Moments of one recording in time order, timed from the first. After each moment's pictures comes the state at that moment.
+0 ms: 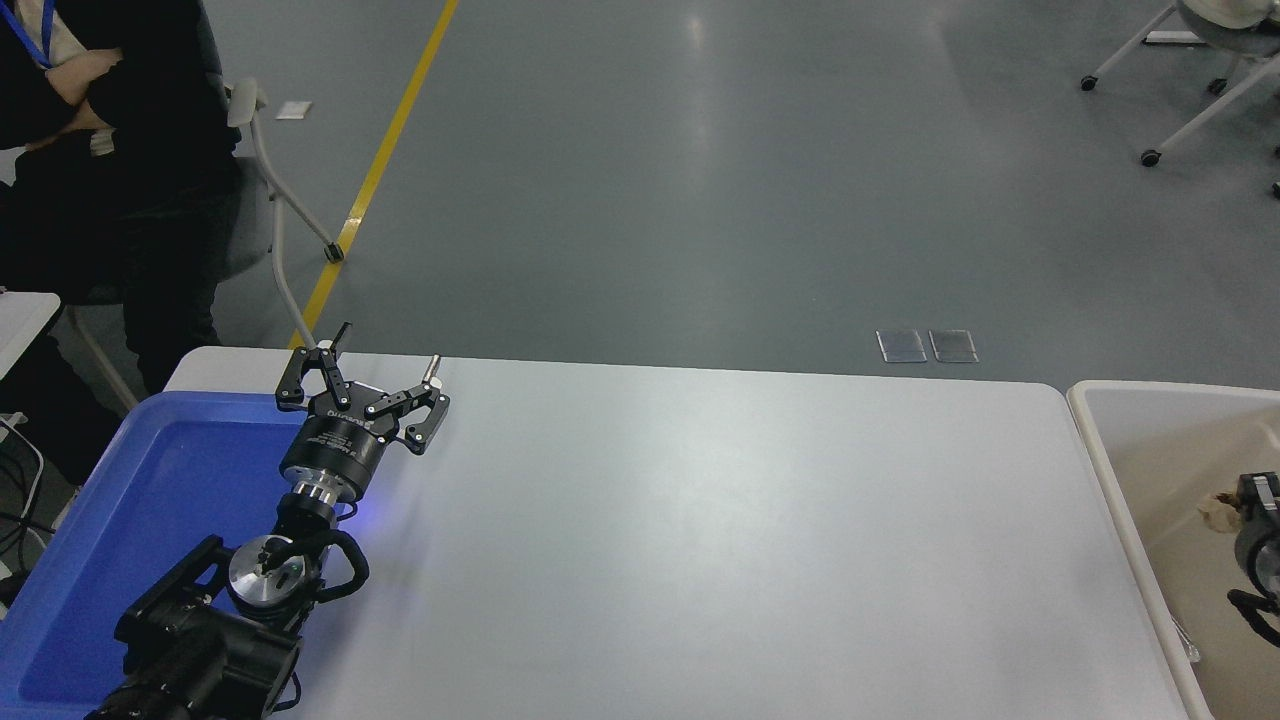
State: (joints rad) left arm -0.46 0.11 -1.18 -0.58 -0.23 -0.66 -0.03; right arm 0.58 -0.38 0.10 -0.02 -0.10 0.00 0.04
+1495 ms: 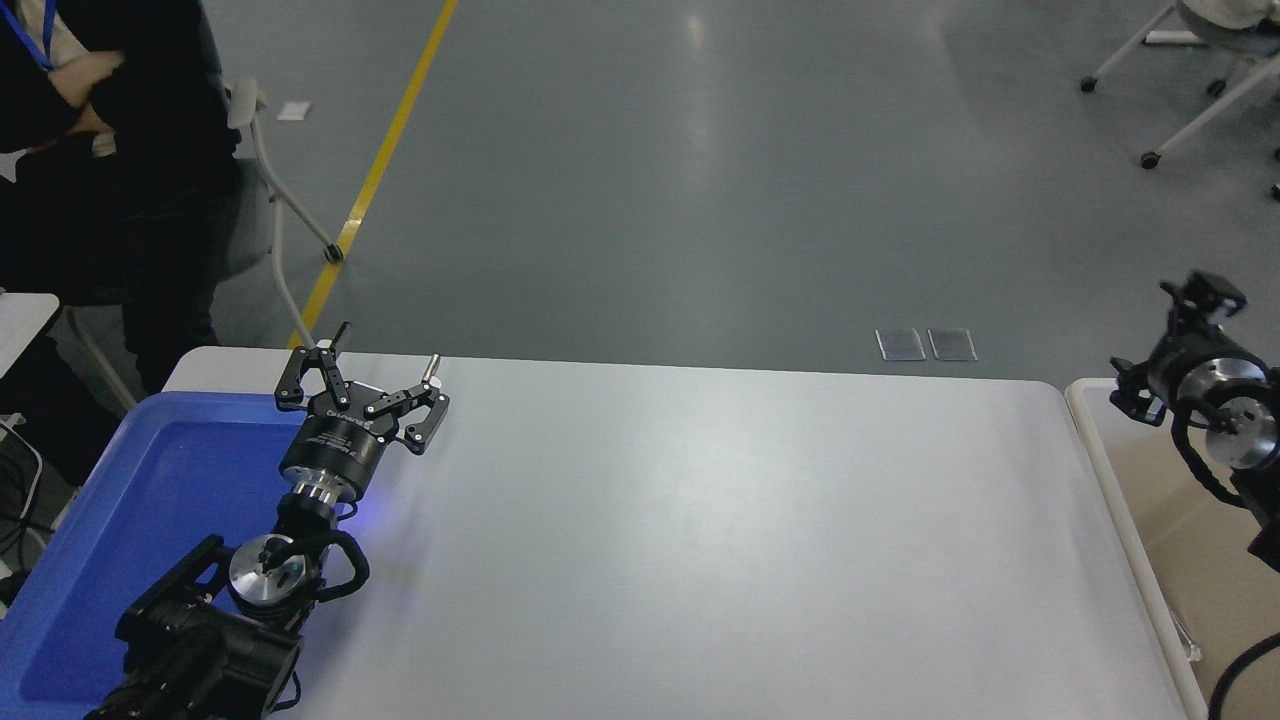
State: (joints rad) left arm -0.46 0.11 -1.18 -0.58 -0.23 -0.66 -0.03; right arm 0.81 -0.48 0.51 0.55 0.11 0.07 0.04
